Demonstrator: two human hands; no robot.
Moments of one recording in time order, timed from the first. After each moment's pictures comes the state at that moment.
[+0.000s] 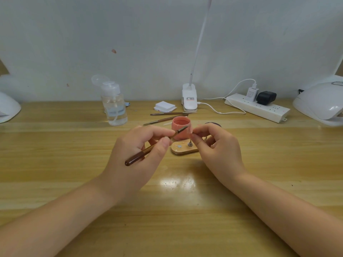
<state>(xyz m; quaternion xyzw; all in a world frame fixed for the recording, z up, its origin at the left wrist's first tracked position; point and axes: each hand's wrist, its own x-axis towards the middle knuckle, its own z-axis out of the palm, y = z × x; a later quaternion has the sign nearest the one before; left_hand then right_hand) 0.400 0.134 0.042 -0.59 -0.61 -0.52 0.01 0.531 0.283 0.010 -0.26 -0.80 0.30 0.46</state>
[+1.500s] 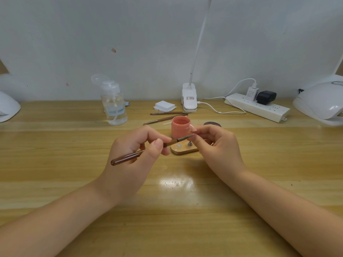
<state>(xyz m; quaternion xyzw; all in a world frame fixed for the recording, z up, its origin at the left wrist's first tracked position) 0.399 0.130 0.036 -0.58 -0.58 -0.57 -0.03 0.531 0.280 0.016 -0.23 -0.76 0.41 0.45</state>
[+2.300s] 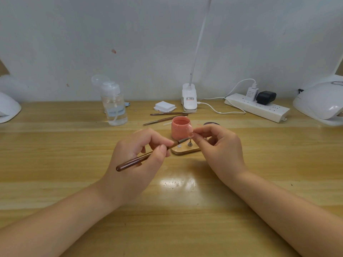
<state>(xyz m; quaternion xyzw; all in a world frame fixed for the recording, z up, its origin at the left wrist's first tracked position) 0.404 0.129 0.039 -0.60 -0.60 -0.54 0.00 0.533 0.282 0.013 -0.26 -0.78 0.33 0.47</state>
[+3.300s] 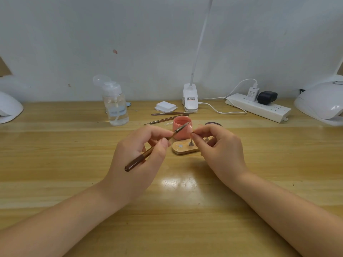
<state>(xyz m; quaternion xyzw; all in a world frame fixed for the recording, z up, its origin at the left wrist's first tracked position) 0.405 0.131 0.037 -0.58 -0.61 -0.55 0.02 0.533 0.280 0.013 -0.26 -0.79 0.30 0.46</state>
